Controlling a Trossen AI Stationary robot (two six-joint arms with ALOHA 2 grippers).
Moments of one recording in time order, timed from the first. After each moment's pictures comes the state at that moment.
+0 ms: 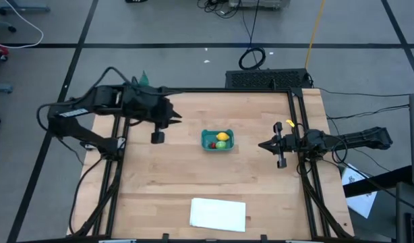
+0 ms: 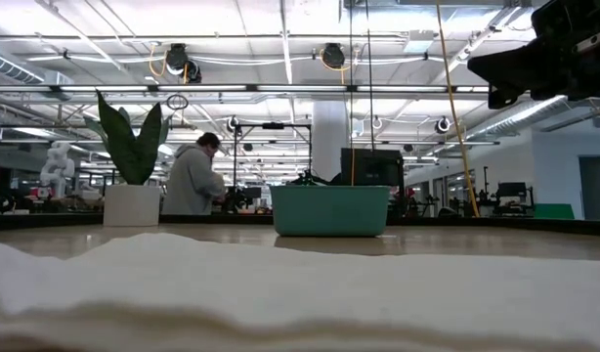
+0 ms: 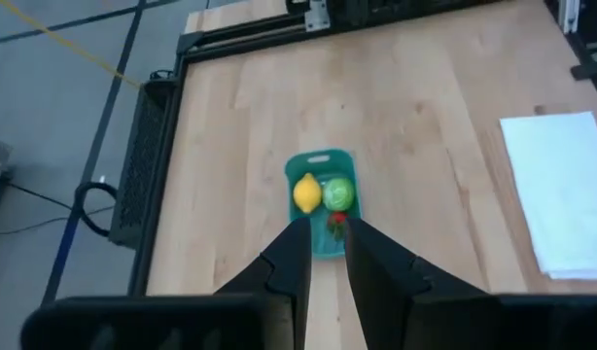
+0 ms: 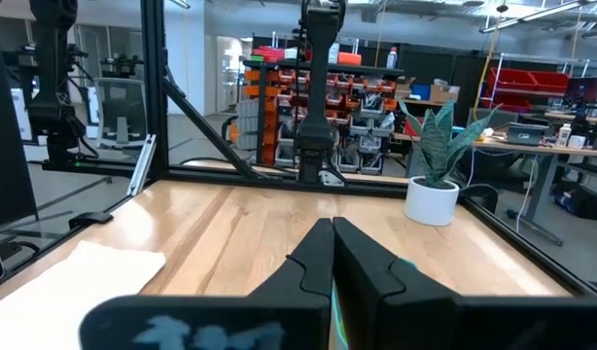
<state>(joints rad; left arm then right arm) 0.04 1.33 1.71 -1.08 -0.08 0.20 0.09 0.29 0.02 0.36 0.05 -0.07</state>
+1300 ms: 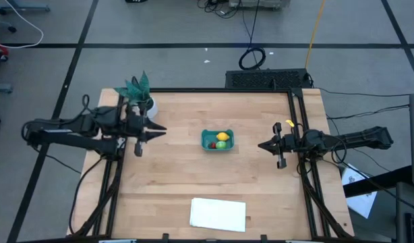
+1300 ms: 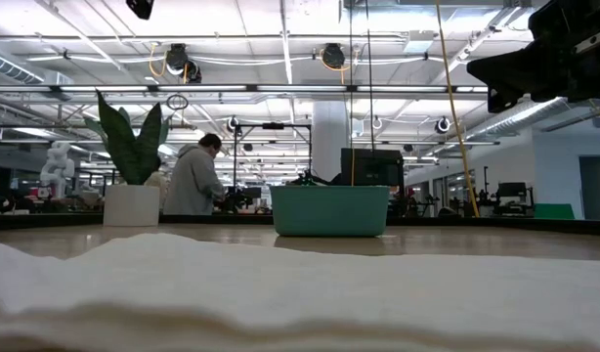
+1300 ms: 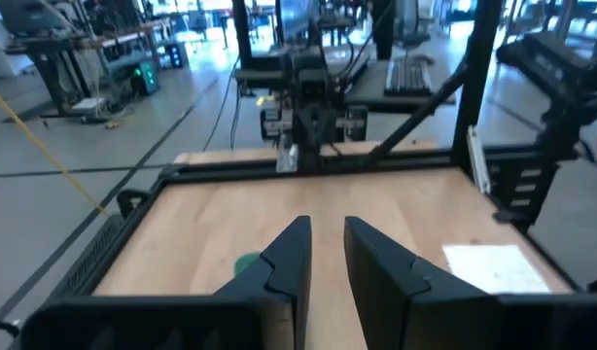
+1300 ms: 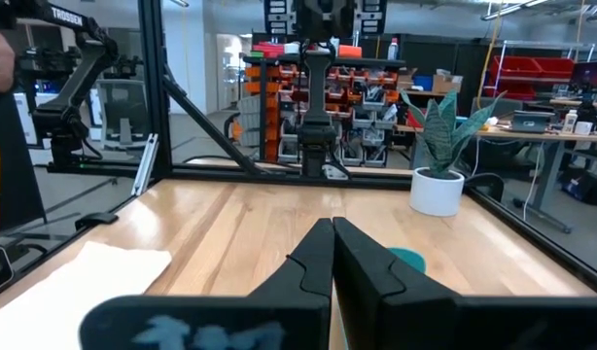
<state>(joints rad) 0.00 0.66 0.75 -0.22 0.02 0.07 0.09 0.31 0.02 0.36 0.05 -0.04</state>
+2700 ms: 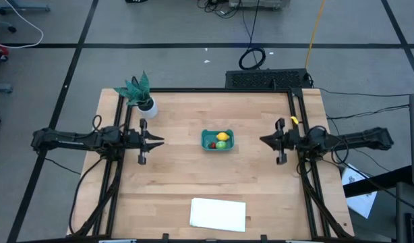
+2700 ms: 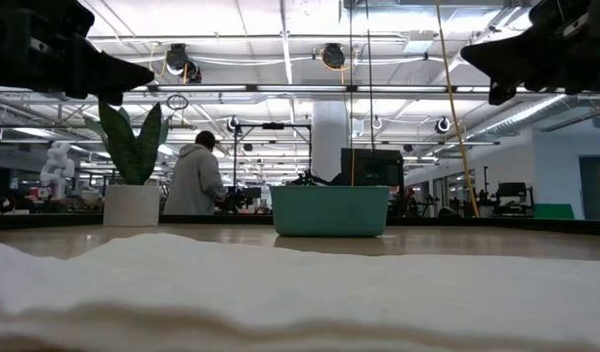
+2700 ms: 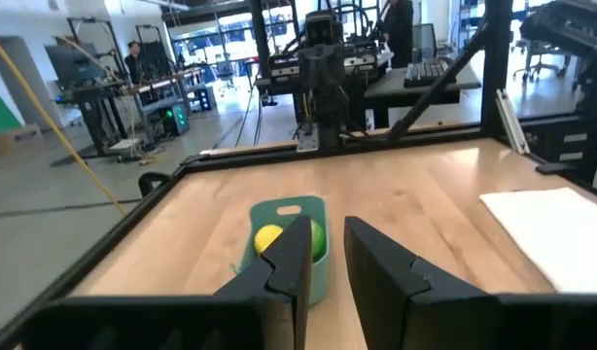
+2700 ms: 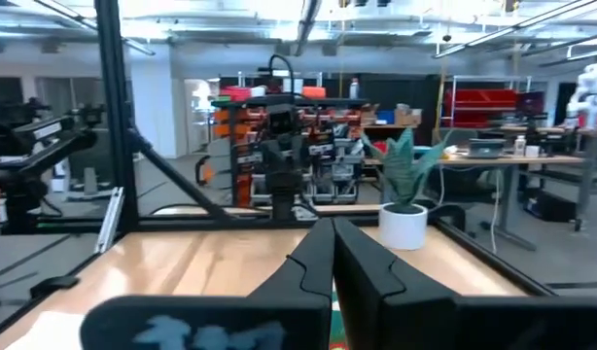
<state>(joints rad) -0.03 0.29 0.09 0.18 -0.05 0.14 0.08 0.31 0.02 0.48 0.13 -0.01</state>
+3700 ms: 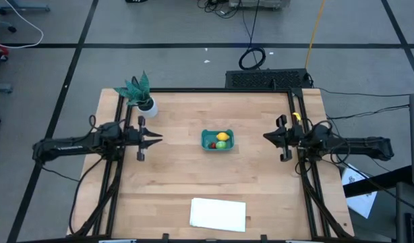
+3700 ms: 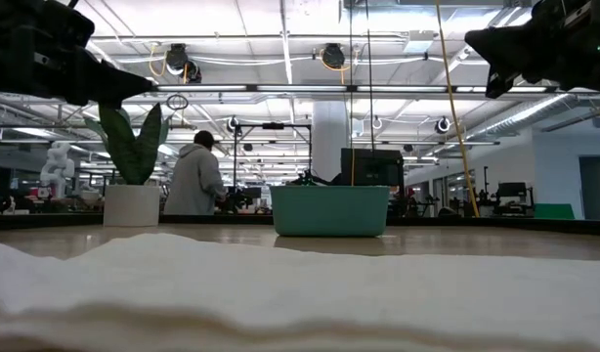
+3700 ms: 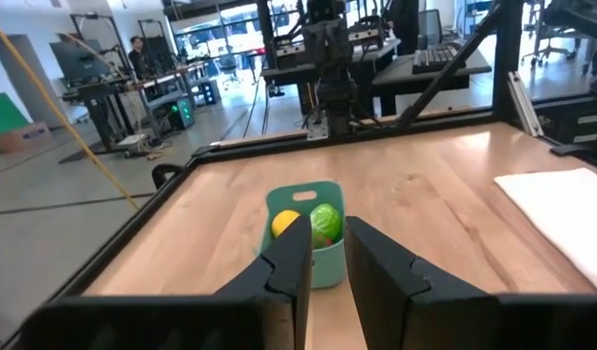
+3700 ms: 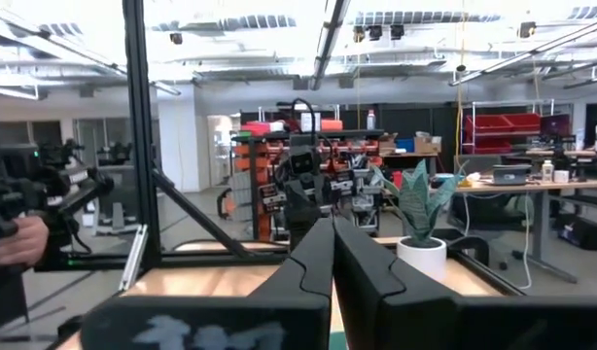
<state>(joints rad) 0.15 0.19 0.09 0.06 0.11 0.18 -0.09 0.24 0.02 0.50 -0.08 0.06</state>
